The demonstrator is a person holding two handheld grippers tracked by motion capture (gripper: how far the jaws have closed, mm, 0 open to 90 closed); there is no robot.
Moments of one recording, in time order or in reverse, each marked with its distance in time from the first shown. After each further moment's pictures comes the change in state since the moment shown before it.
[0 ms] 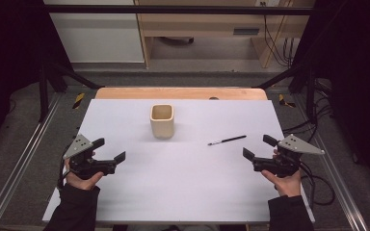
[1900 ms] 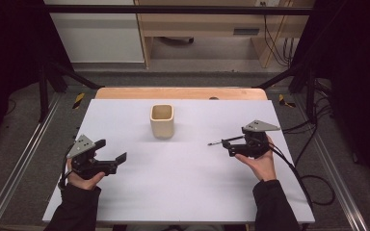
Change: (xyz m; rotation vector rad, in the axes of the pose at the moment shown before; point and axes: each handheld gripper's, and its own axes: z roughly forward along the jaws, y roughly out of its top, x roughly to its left) left arm 0.002 -0.005 0.006 0.028 0.005 0.000; right arm 0.002 0.006 0.090 0.221 -0.039 -0.072
